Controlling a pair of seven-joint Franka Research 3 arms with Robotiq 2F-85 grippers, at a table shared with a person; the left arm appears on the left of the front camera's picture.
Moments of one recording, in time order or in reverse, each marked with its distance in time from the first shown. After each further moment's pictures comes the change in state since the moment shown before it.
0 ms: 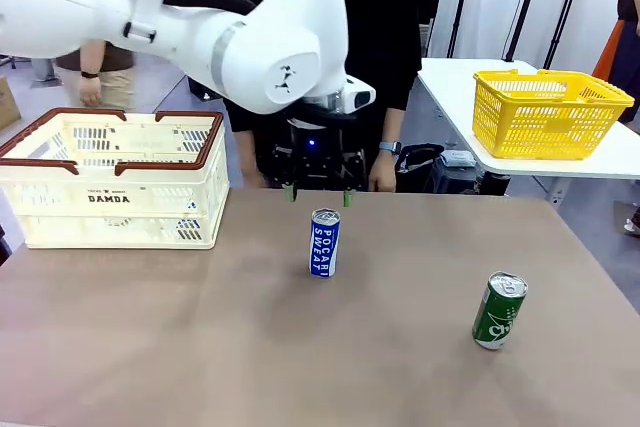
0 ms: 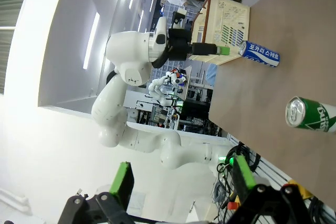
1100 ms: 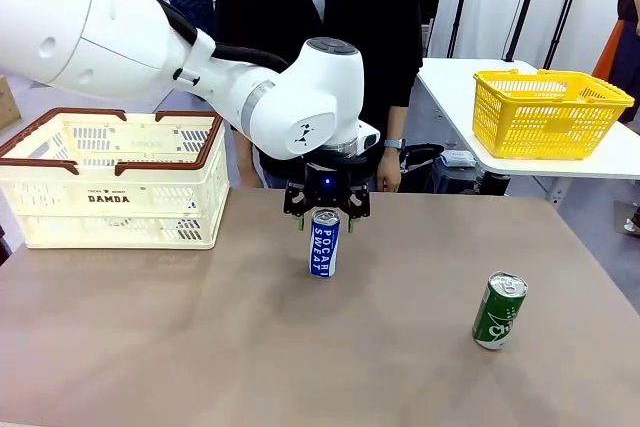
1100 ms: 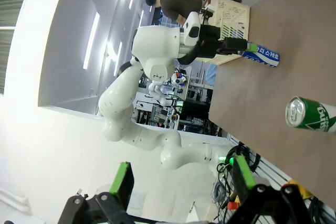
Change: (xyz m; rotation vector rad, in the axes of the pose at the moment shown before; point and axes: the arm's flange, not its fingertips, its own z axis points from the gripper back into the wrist) left arm 0.013 -0.010 -0.078 0.038 0.017 0.111; right arm 0.000 0.000 0.000 0.000 0.000 0.000
